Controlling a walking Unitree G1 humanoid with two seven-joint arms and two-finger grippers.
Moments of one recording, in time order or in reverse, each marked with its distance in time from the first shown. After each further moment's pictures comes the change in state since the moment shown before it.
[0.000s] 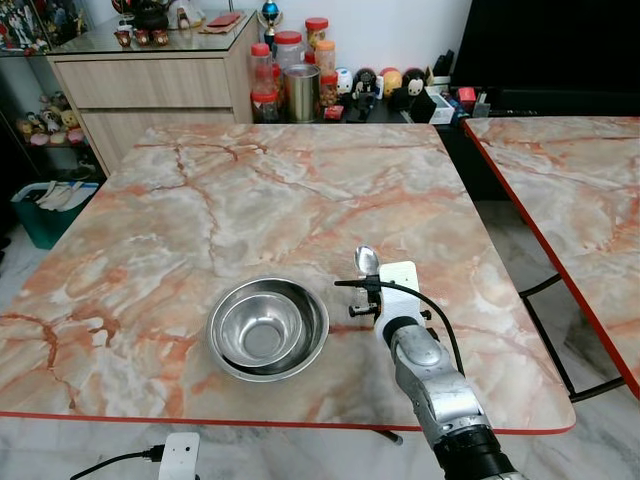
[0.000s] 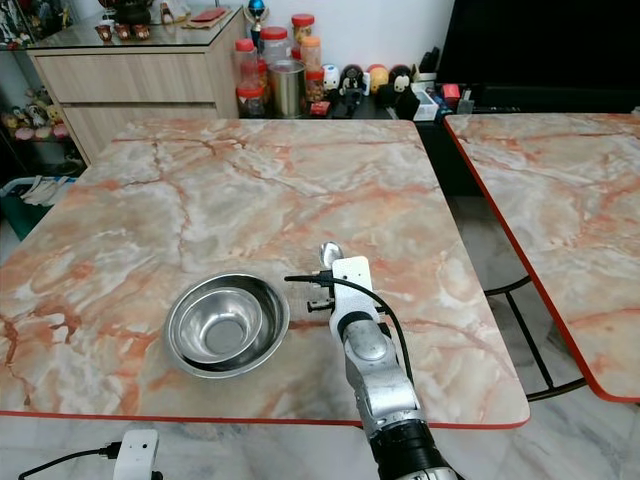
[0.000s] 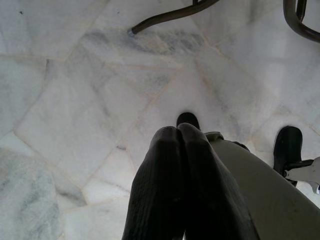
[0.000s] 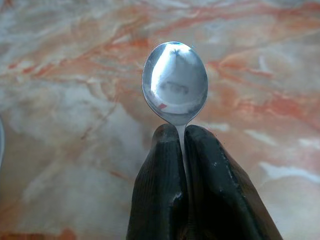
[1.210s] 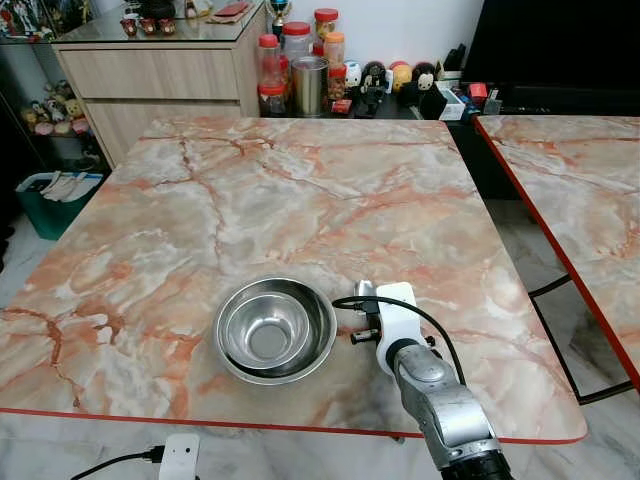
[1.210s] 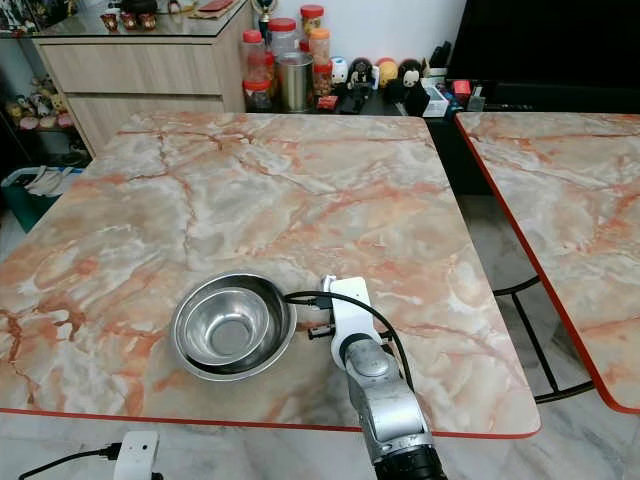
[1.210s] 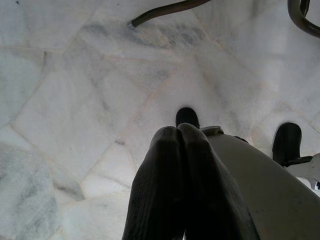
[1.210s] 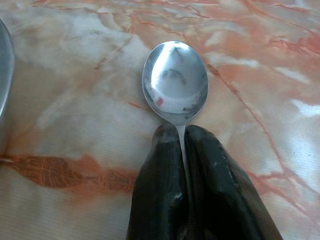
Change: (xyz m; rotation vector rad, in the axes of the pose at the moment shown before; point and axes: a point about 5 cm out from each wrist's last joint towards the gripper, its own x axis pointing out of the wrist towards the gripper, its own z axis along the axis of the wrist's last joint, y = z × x) left arm 0.000 0.000 -0.002 0.004 0.006 -0.007; right arm -0.019 0.003 -0.017 -0.019 0.165 0.010
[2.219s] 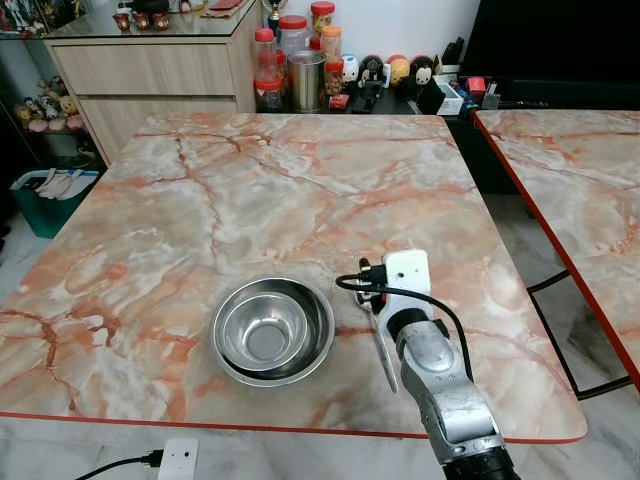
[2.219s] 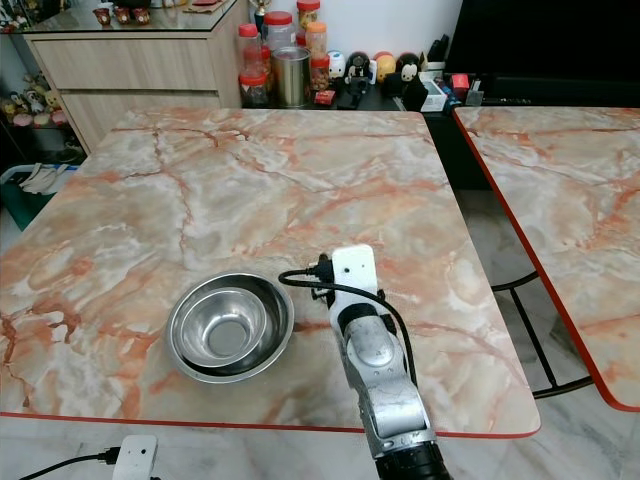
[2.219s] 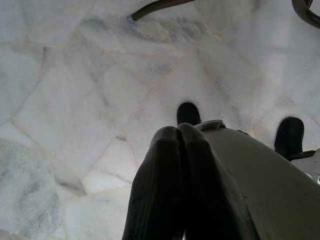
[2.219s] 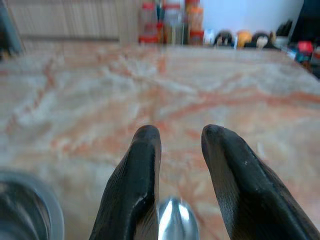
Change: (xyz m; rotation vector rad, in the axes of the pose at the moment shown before) left arm -0.001 0.001 -0.004 0.001 0.008 0.003; right arm -0.015 -0.003 0.057 0.010 -0.478 -0.004
